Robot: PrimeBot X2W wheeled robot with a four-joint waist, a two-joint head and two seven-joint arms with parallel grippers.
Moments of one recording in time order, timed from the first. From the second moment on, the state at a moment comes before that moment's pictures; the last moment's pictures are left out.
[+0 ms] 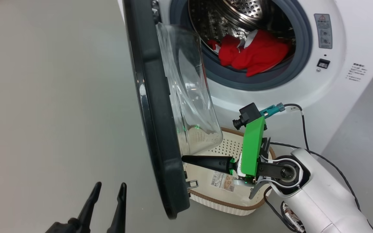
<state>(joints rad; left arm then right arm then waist) 0.03 0.04 -0.09 0.12 -0.31 -0.10 -0.25 -0.58 -0.09 0.50 0.44 1.60 0.12 0.78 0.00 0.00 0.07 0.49</state>
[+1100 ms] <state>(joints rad) 0.04 0.04 -0.06 0.11 -0.31 -0.09 -0.25 -0.60 -0.08 0.65 0.42 1.65 0.12 0.65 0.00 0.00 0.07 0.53</state>
